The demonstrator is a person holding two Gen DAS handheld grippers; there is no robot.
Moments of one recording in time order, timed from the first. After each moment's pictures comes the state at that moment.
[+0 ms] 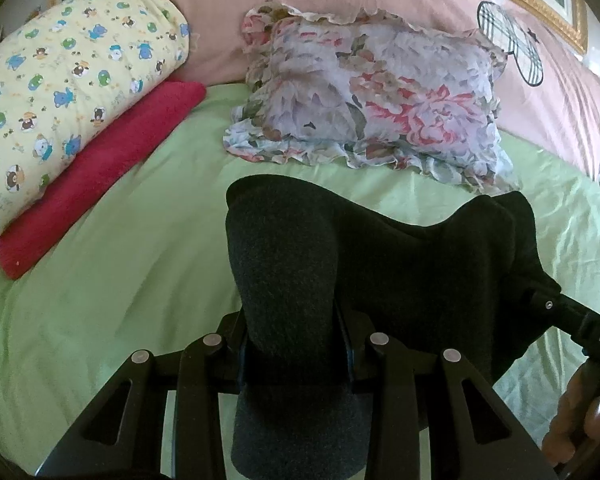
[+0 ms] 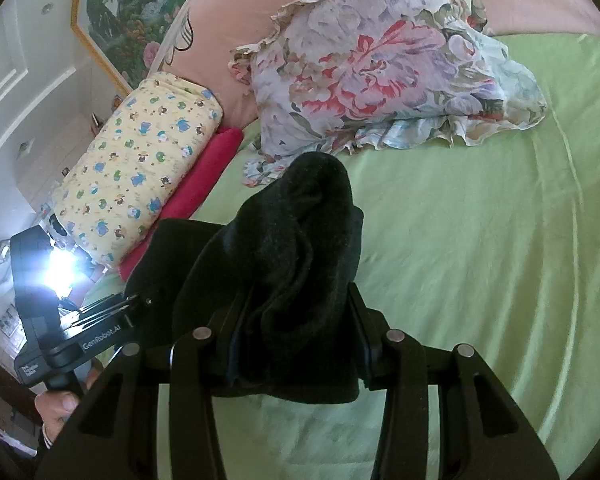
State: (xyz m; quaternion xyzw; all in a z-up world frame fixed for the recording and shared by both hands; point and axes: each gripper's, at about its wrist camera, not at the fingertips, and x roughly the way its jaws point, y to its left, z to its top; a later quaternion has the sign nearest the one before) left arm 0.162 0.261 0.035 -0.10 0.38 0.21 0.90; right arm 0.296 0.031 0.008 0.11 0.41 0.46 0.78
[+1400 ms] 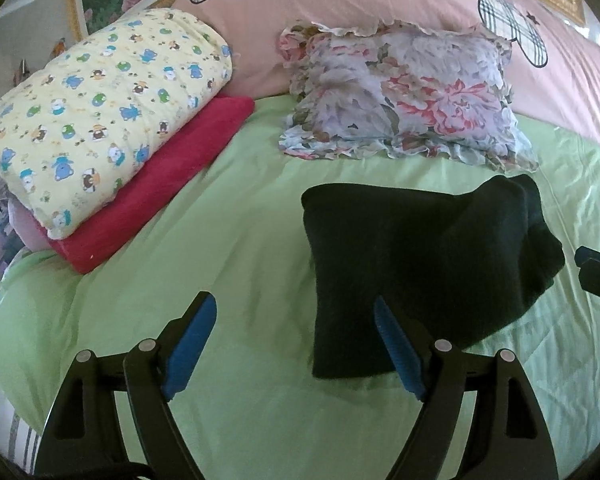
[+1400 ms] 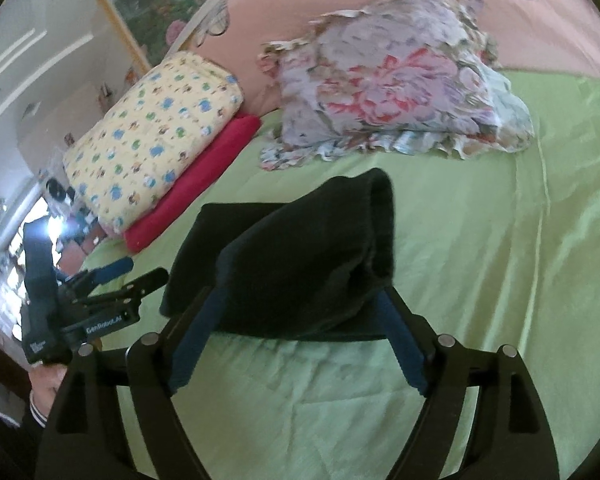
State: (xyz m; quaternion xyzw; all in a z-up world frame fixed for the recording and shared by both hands) left arm 0.091 0.248 0.051 -0.03 0.37 0.27 0.89; right arm 0.248 0.009 0.040 0.05 0.39 0.48 0.79
